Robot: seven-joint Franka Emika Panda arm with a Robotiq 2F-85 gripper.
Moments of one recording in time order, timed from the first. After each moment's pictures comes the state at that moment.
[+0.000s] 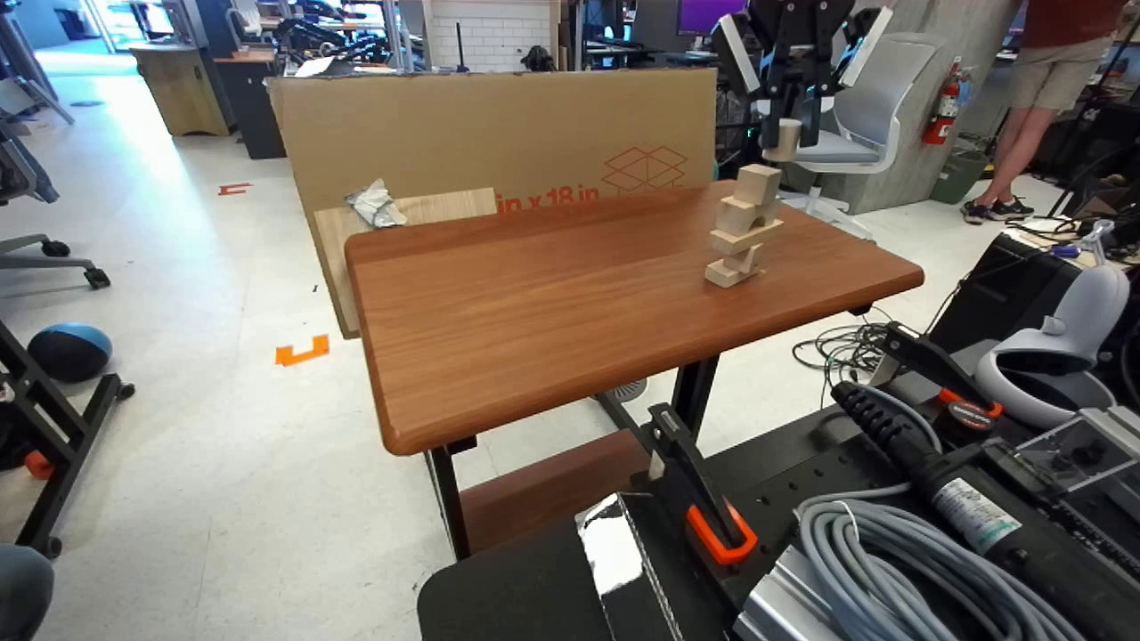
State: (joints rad) arm -0.03 0.23 -0.08 -2.08 0.03 1.96 0.31
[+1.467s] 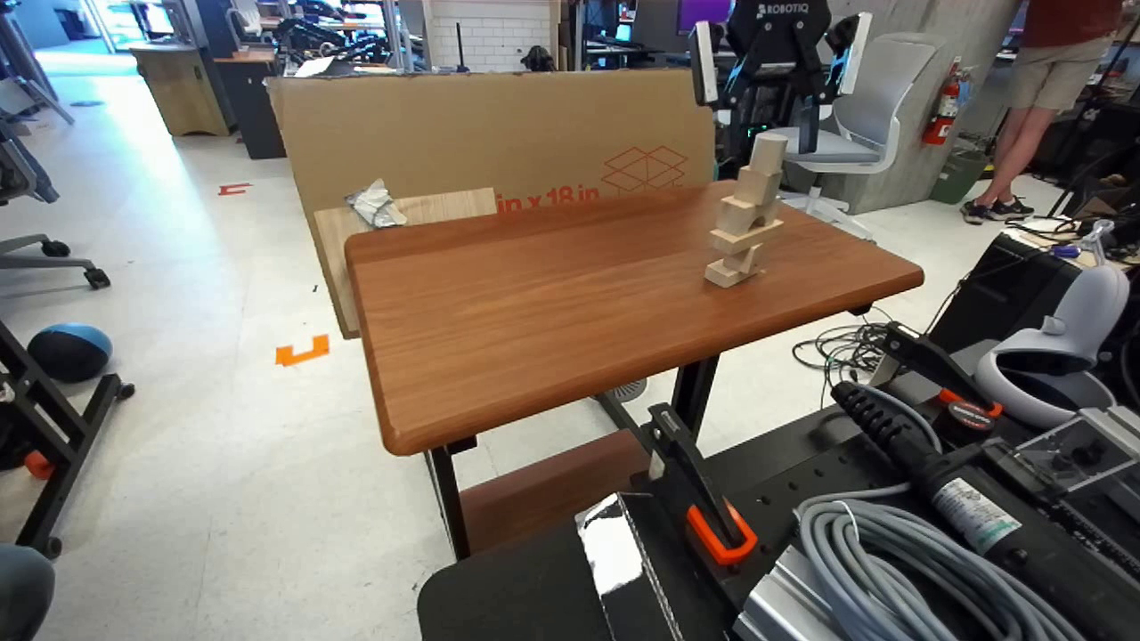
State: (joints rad) arm -0.02 0.27 -0.06 -2.06 0.03 1.98 0.32
